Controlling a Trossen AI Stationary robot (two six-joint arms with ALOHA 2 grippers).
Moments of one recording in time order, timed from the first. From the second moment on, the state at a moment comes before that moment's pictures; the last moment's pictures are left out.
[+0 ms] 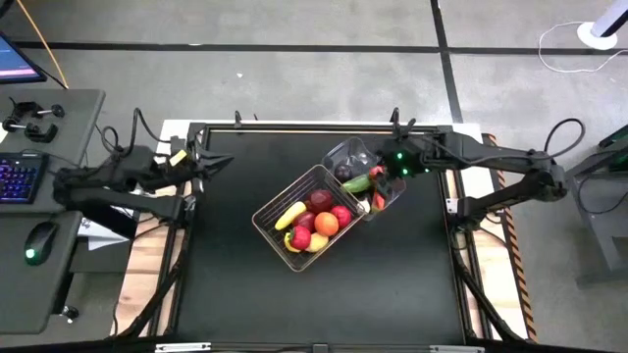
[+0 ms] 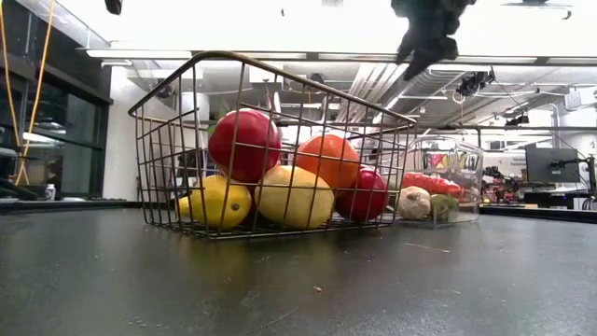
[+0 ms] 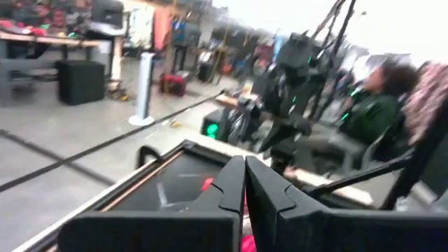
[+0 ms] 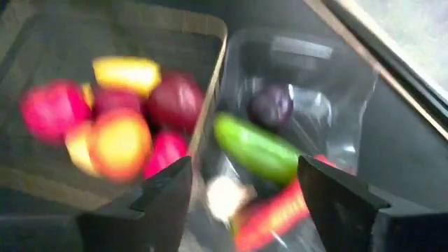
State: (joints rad) left arm -0.07 0.50 0.77 -0.27 -0.40 -0.20; right arm -0.18 1.26 1.28 -0.96 0.13 0.36
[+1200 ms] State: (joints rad) left arm 0.11 0.01 0.01 0.24 -0.17 -0.49; right arm 0.31 0.62 0.82 -0.80 0.17 0.66
